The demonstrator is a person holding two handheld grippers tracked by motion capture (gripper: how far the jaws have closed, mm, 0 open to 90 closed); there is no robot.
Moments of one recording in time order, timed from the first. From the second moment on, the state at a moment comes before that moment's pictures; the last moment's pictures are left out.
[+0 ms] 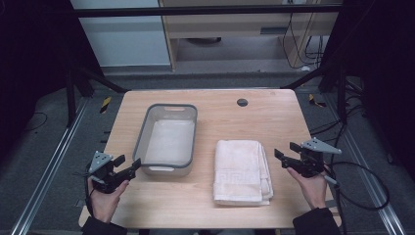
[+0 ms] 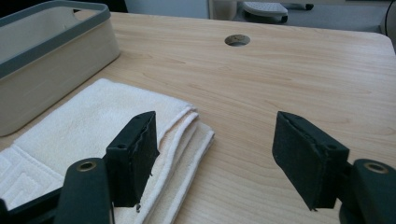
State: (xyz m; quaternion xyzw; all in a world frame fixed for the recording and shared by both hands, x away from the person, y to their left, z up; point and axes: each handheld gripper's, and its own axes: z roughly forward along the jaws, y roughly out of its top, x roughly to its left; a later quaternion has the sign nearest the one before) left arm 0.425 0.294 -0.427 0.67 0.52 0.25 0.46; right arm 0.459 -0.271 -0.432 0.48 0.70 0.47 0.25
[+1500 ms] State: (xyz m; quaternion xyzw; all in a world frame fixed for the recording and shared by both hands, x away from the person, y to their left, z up) left arm 0.440 0.175 -0.406 0.73 0.43 0.21 0.49; right arm 0.497 -0.246 -0.396 0.46 0.70 0.49 0.24
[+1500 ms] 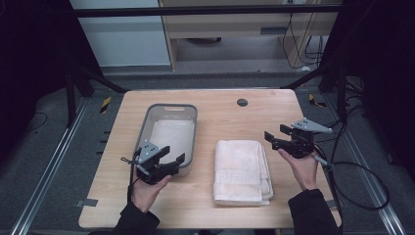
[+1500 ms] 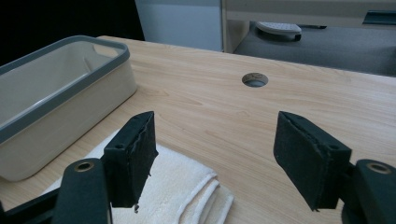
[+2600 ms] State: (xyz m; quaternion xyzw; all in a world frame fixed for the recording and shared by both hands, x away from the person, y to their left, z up) left arm 0.429 0.103 -0.439 0.79 0.38 0.17 0.45; right arm 0.517 -0.226 -0.429 0.47 0.73 0.45 0.21
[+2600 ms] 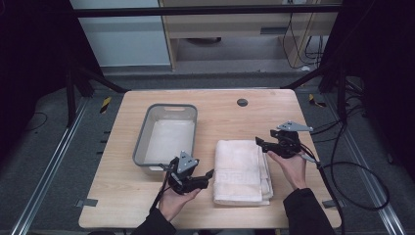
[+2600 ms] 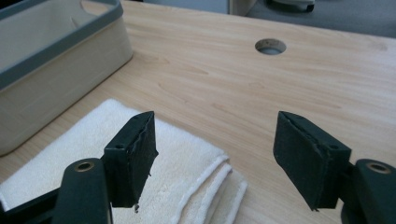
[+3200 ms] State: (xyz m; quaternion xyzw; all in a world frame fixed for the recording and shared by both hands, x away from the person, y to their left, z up) left arm 0.430 0.080 -0.463 0.82 0.37 0.15 0.41; right arm 0.520 -0.219 -0.458 0.47 0.76 0.40 0.19
